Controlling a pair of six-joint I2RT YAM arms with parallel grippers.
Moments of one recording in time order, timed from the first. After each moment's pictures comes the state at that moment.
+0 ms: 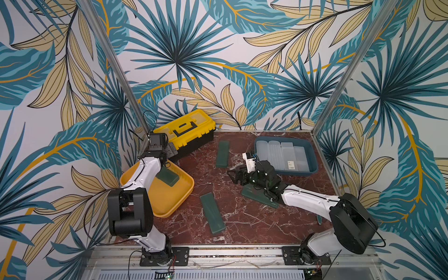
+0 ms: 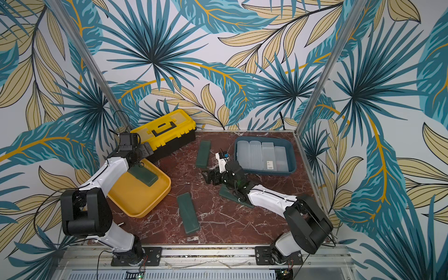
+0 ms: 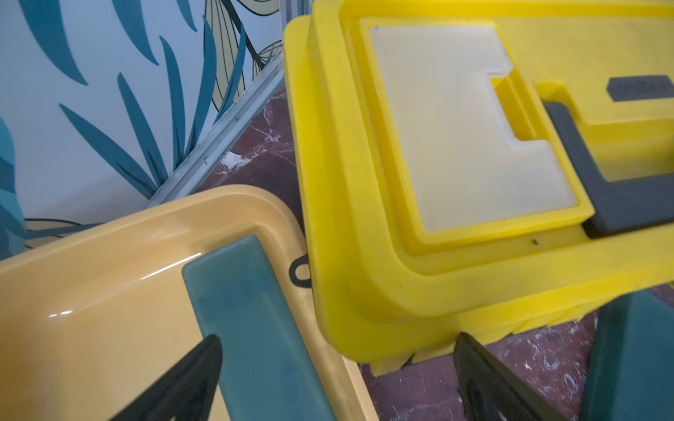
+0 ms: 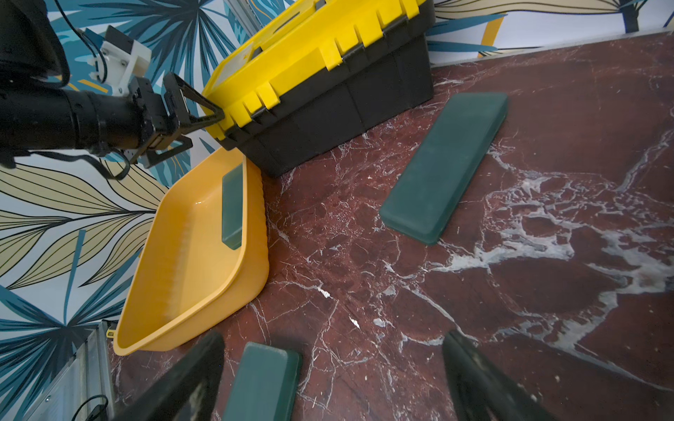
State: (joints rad) left arm 0.11 1.62 1.24 -0.38 -0.20 -0.44; right arm 0.65 1.50 0.79 0.34 -0.14 0.46
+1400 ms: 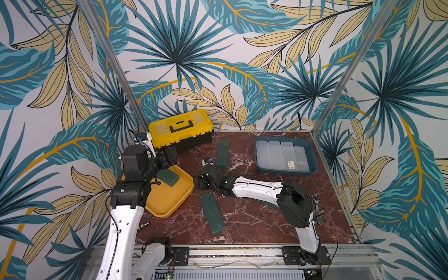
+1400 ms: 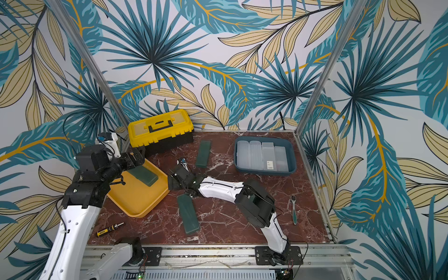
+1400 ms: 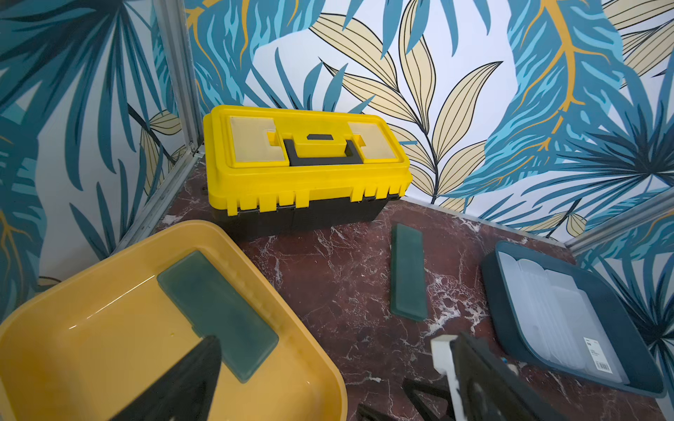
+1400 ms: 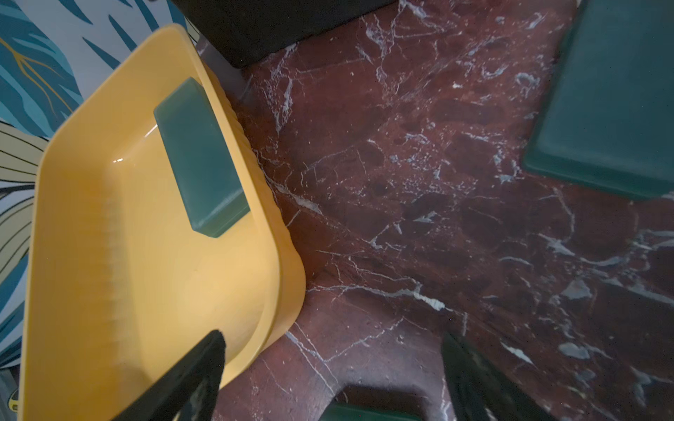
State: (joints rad) left arm 0.04 0.89 1.14 -0.65 0.10 -0.33; right arm 1.01 2.08 1.56 -0.21 0.24 0.68
